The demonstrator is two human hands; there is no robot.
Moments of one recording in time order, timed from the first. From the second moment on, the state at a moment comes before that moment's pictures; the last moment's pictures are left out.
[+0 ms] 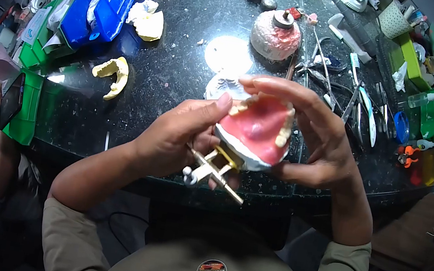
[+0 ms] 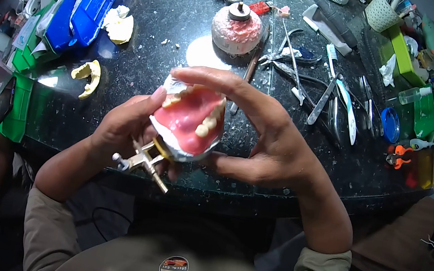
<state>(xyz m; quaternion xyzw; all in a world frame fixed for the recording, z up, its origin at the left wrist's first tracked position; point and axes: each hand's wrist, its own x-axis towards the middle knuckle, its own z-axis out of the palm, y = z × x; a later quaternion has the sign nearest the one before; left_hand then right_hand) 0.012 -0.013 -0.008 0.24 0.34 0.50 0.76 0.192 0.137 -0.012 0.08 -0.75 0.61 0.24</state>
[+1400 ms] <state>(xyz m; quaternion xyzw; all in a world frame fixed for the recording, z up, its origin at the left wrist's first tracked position) 0.021 -0.011 -0.009 0.26 0.43 0.69 0.52 0.186 0.108 -0.006 -0.08 -0.88 0.27 0.39</state>
